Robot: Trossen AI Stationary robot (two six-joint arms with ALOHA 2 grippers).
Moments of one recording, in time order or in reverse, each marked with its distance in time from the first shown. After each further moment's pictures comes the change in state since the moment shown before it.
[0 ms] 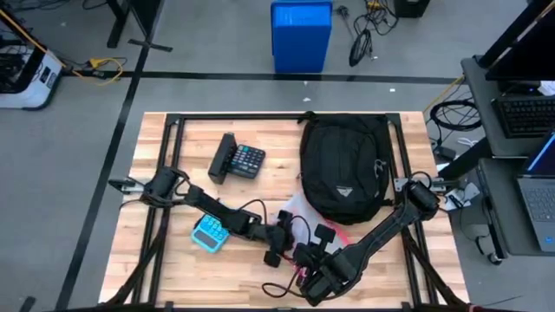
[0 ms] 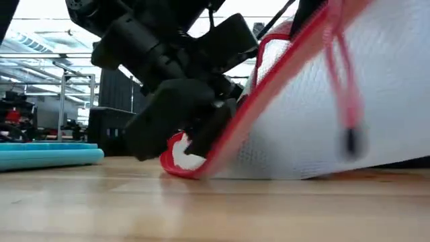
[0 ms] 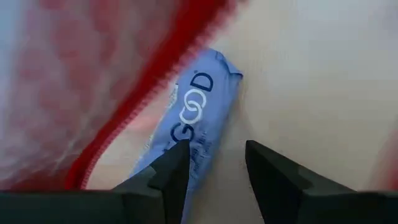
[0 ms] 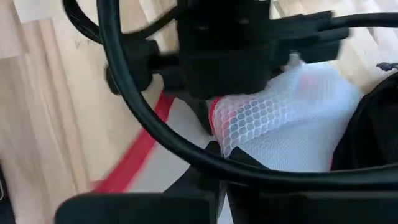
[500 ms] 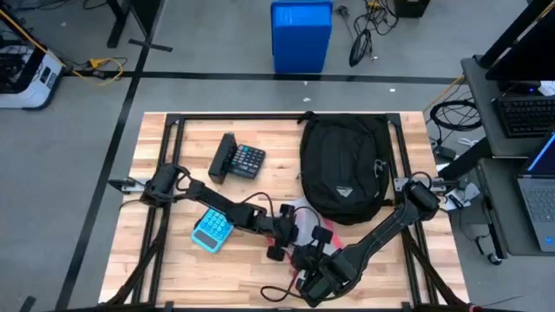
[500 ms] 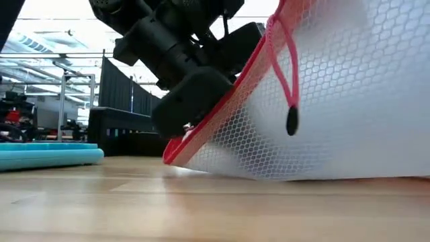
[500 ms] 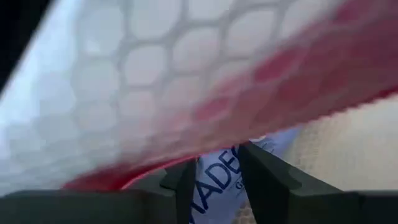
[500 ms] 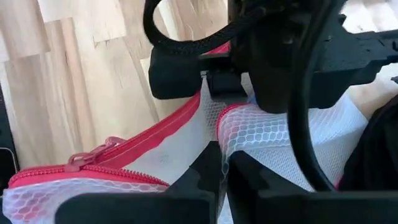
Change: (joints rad) left arm 0.059 -0.005 0.045 -0.139 0.100 -0.085; right arm 0.002 0.000 0.000 0.047 -0.015 -0.063
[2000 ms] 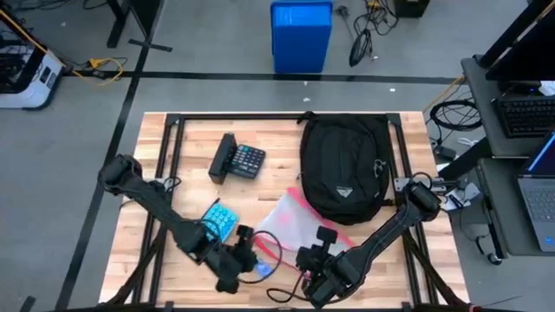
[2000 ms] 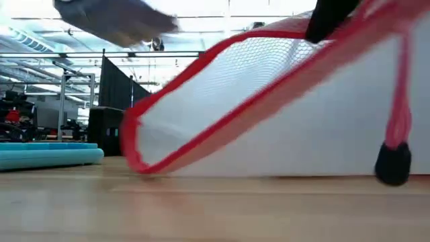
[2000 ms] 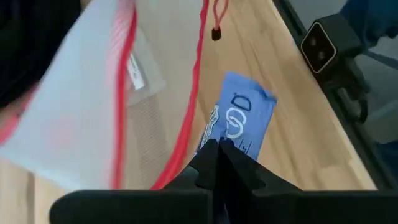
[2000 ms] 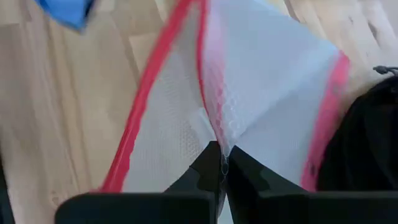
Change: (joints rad) left arm -0.409 -0.420 -0.001 -0.593 -0.252 -0.375; right arm 0.021 0.000 0.001 -0.094 -0.004 0.026
